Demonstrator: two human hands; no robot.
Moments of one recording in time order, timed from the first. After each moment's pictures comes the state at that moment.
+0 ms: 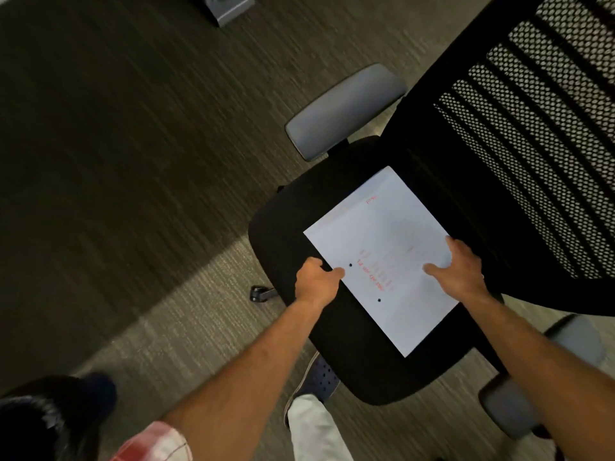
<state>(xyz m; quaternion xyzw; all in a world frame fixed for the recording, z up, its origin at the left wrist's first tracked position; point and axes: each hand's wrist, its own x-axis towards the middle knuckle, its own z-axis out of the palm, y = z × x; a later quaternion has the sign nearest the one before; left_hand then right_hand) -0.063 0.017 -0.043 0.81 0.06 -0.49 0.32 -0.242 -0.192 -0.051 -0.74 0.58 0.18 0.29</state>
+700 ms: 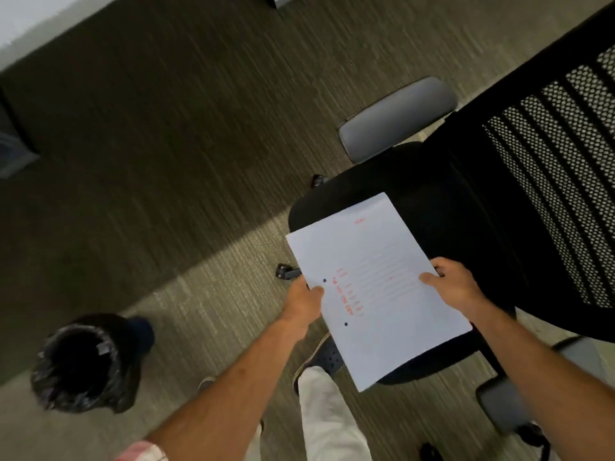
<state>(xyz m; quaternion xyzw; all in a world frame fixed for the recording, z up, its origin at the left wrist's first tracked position) -0.057 0.109 0.014 0.73 0.19 -0.52 0.40 -0.198 -0.149 0.003 -0.70 0.52 0.25 0.42</state>
